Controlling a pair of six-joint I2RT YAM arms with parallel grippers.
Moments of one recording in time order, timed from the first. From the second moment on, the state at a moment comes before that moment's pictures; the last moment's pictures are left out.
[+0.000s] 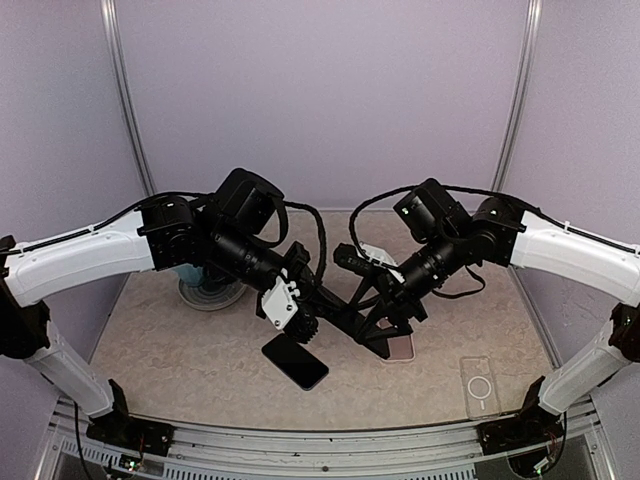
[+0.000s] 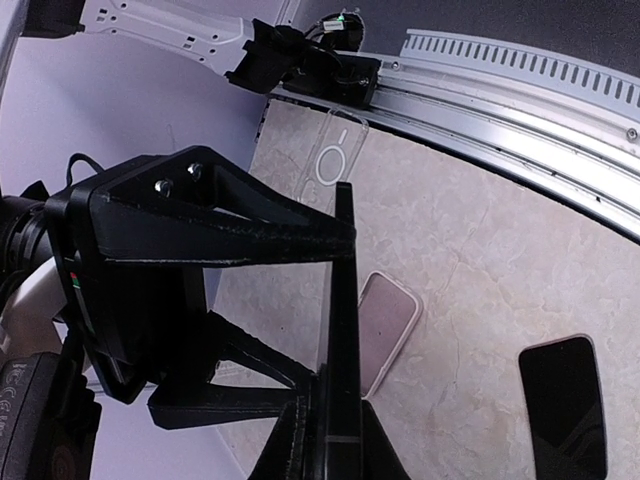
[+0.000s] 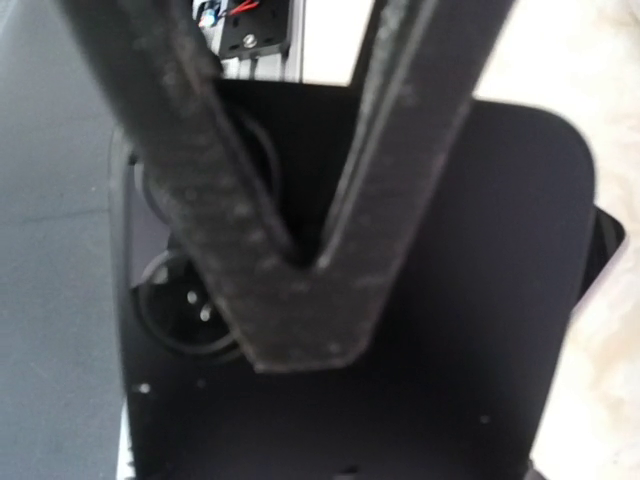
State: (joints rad) left arm -1.04 1.52 1.43 -0.63 0.52 1.58; right arm 0.92 1.44 1.34 -0.81 -0.66 -0.36
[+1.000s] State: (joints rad) left arm -0.96 1.66 1.47 -0.56 0.33 0.97; right arm 0.92 1.14 0.87 -0.24 -0.27 -0.30
